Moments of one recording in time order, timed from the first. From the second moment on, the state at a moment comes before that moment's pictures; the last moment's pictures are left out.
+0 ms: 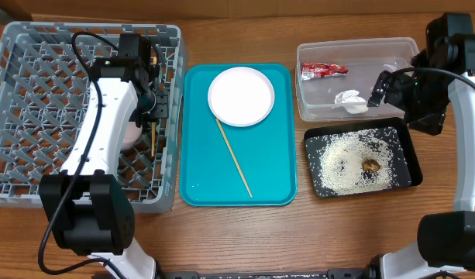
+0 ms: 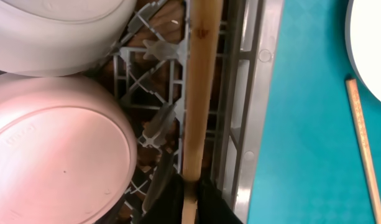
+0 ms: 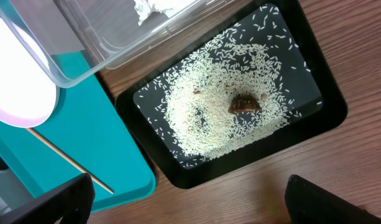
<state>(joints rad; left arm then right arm) -0.02 1.85 1.58 -1.11 -0.06 -0.04 -0.10 1.73 1.86 -1.59 -0.14 0.36</state>
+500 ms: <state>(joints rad) -0.03 1.85 1.58 -1.13 0.17 -0.04 -0.10 1.73 1.86 -1.59 -0.14 0.36</state>
